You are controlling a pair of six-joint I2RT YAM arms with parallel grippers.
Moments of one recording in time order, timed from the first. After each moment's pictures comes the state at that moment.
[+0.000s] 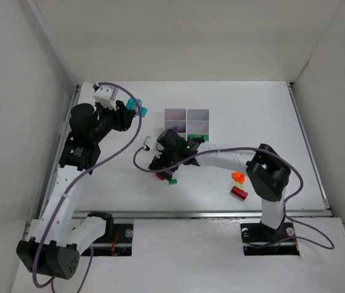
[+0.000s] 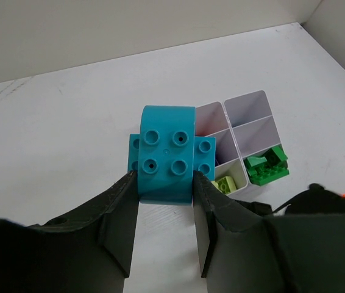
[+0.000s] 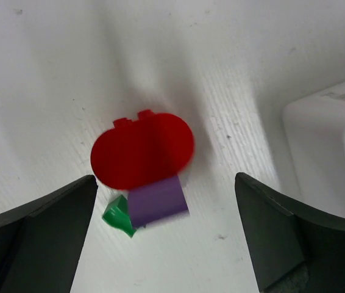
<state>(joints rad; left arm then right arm) -0.19 0.97 1.04 -0.24 0.30 -0.11 0.96 1.94 1.40 -0.41 -0.09 -0.21</state>
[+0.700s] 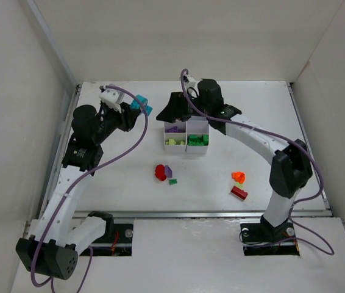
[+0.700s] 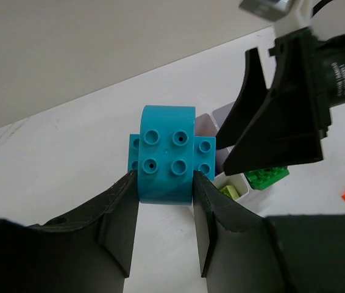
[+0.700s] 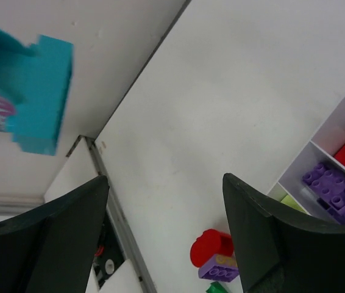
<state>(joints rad) -0.22 0.97 1.00 -0.14 0.36 -0.02 0.62 1.75 1.51 -0.04 -0.52 0.51</state>
